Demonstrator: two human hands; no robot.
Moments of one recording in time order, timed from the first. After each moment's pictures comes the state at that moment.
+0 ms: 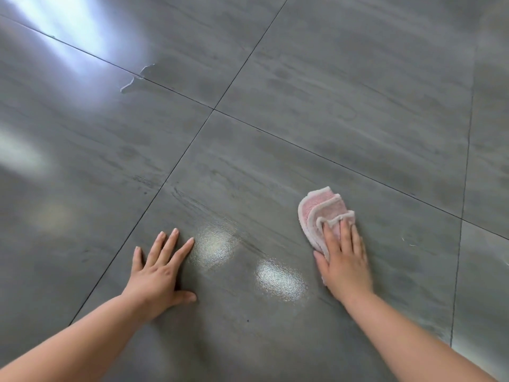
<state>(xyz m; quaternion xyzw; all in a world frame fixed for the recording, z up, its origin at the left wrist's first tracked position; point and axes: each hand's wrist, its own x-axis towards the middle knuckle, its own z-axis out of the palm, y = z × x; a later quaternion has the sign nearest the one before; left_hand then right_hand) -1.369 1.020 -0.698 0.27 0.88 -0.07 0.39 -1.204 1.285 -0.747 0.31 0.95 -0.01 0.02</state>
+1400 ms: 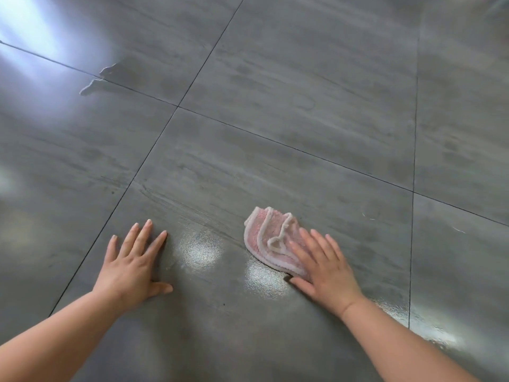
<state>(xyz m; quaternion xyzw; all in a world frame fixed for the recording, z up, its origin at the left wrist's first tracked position) -1.364 1.022 -0.693 0.34 0.90 -0.04 0.27 -1.147 1.275 -0.717 0.13 0.99 0.01 0.07</state>
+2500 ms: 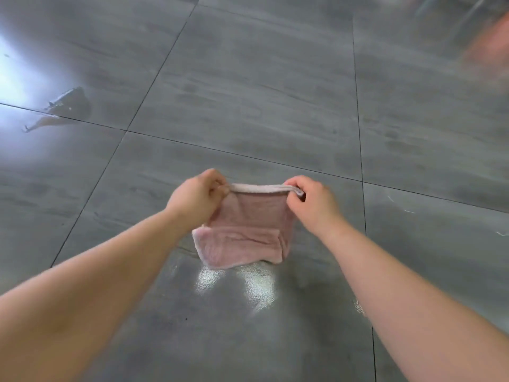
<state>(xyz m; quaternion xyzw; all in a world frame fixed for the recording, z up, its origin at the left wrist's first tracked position) -1.340 1.218 -0.627 0.38 0.85 0.30 0.22 -1.193 1.342 -0.615 0.41 0.86 -0.30 -0.08</state>
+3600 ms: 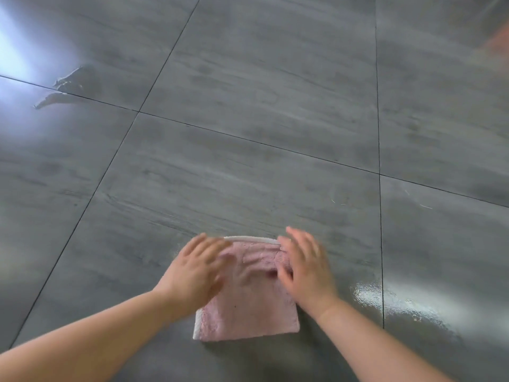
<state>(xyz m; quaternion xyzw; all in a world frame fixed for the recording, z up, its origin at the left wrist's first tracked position) -1.294 1.111 -0.693 0.62 0.76 0.07 0.16 -1.134 1.261 -0.697 0.26 0.95 -0.13 -0.07</state>
